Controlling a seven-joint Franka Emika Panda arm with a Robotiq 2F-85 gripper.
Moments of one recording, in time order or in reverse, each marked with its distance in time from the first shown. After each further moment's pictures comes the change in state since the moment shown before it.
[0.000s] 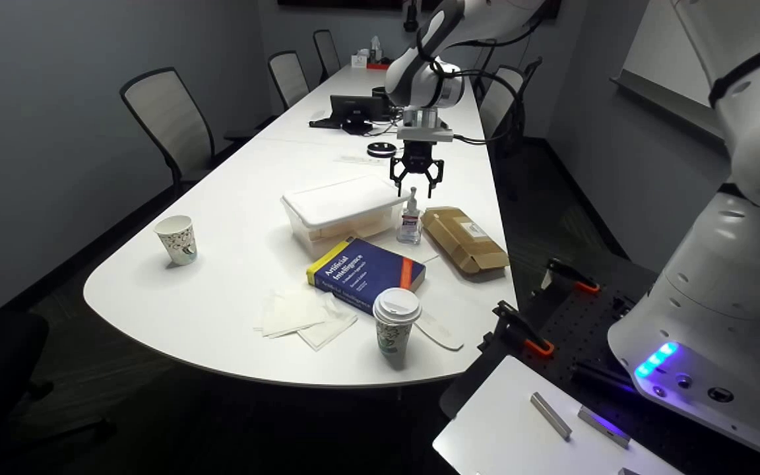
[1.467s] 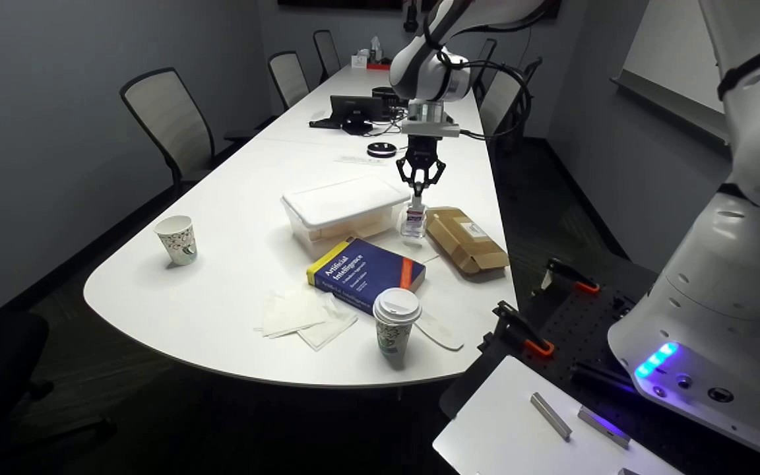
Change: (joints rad) arm 0.012 -0.104 0.001 -0.132 0.001 0.047 0.001
